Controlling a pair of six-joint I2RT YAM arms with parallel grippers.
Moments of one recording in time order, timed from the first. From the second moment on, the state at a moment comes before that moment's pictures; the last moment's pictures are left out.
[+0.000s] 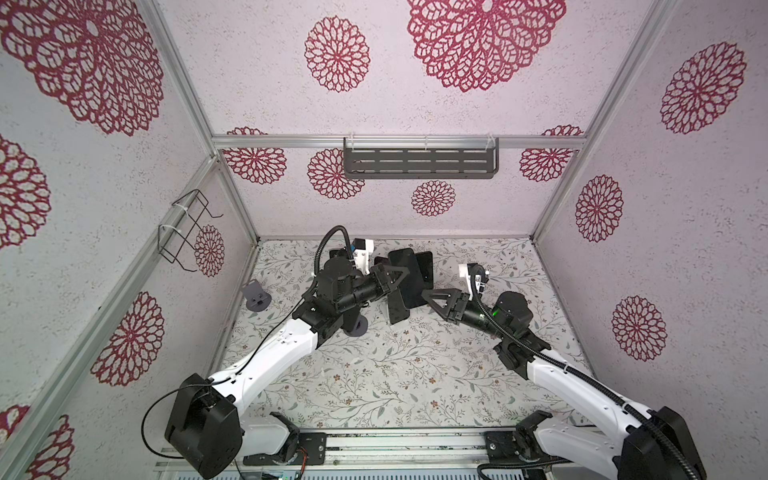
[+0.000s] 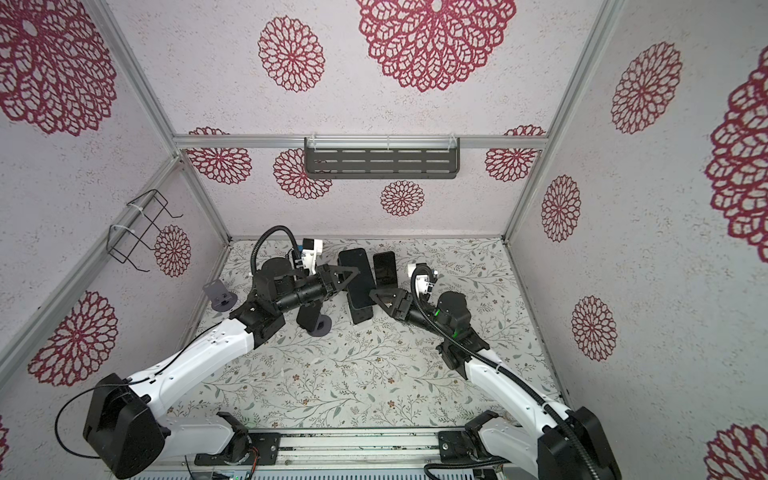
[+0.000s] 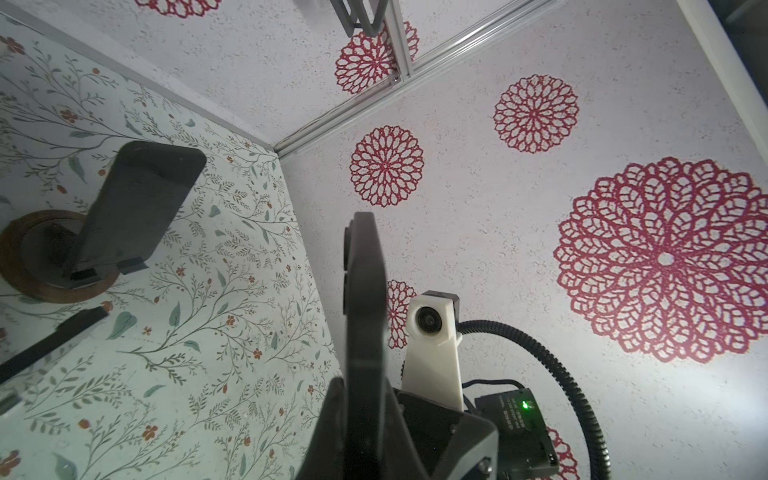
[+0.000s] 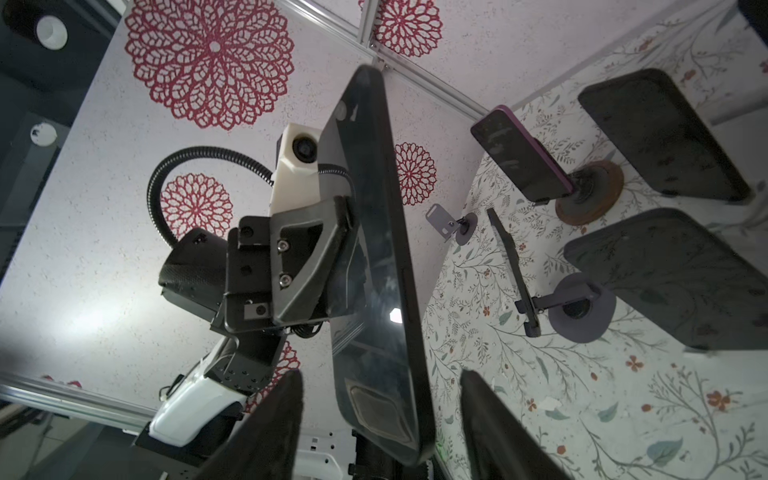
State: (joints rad) left arm -0.58 1.33 1.01 0.20 0.40 -1.06; right arm 0.51 1.06 0.63 0.45 -0.60 1.14
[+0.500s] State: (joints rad) left arm -0.58 1.46 1.28 -0.23 0.34 -0.90; right arm 0.64 1.11 1.24 -0.55 -0.19 0.64
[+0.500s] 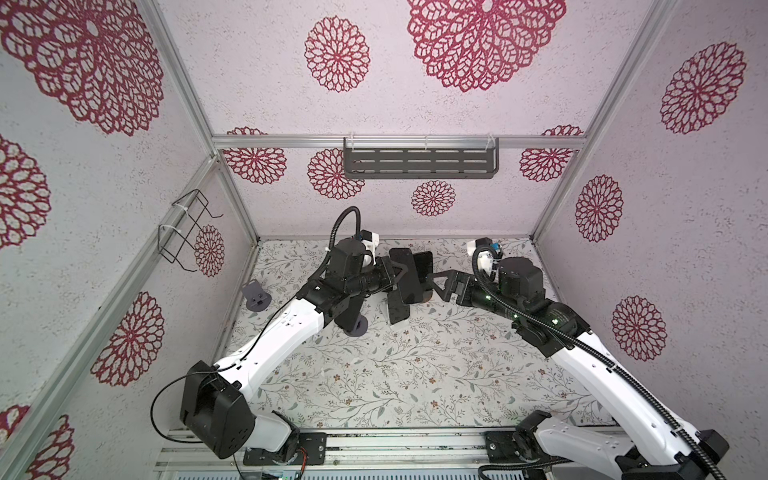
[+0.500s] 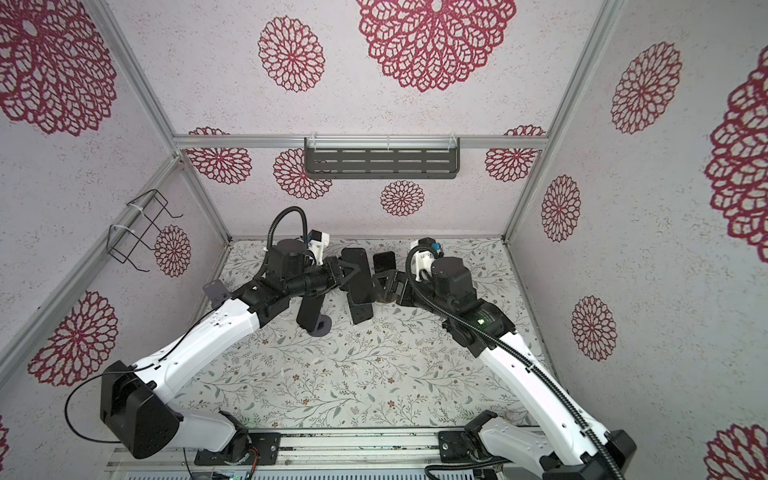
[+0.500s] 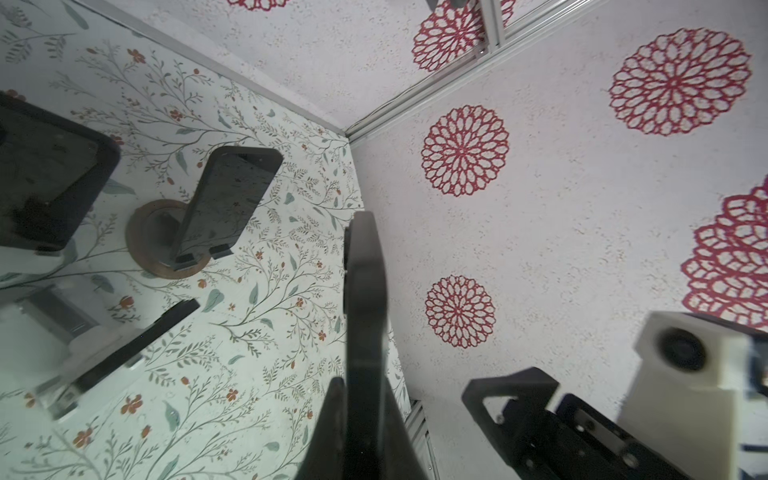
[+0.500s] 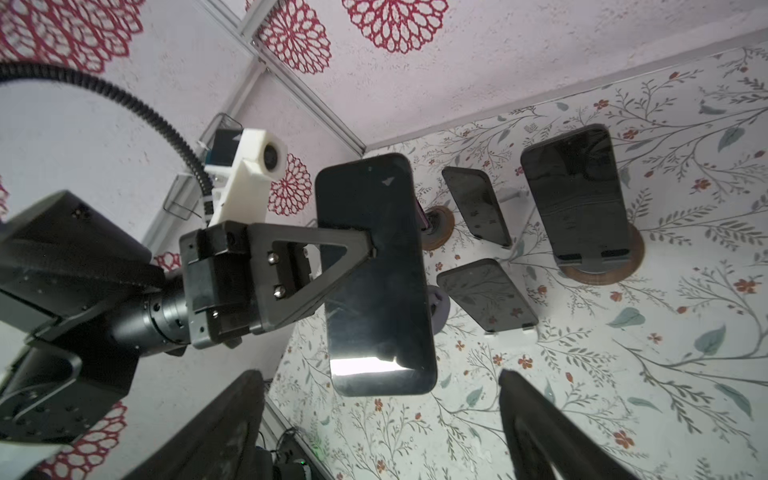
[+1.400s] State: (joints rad) left arm -0.62 1.53 1.33 -0.29 0.35 -0.86; right arm 0.75 1.33 1.26 -0.57 -0.10 0.58
